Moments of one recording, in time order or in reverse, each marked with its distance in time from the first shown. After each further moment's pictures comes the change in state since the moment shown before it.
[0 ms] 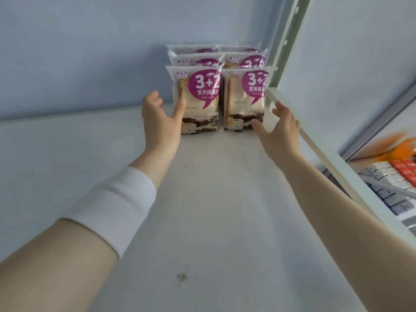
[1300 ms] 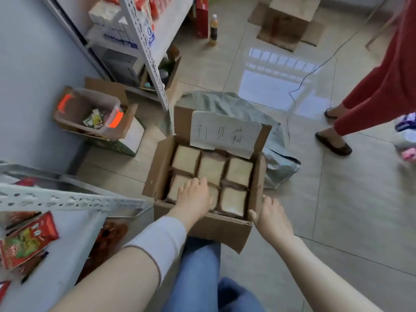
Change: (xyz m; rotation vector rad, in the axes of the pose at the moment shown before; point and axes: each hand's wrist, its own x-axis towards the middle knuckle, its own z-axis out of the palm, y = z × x) left_hand -0.719 -0.090 0.300 1.107 -1.725 0.749; right_hand -0.594 0.474 -0.311 -0.303 -0.219 1.294
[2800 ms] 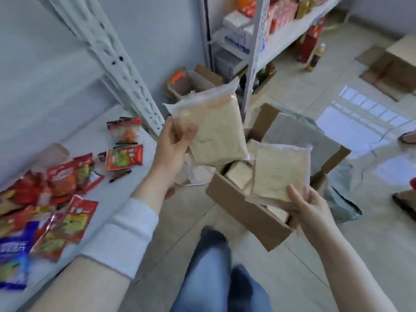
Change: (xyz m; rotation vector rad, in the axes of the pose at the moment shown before) left_hand -0.224 -0.104 -0.059 -1.395 1.009 0.031; right_hand -0.096 -0.043 -0.016 0.994 -0.153 -0.352
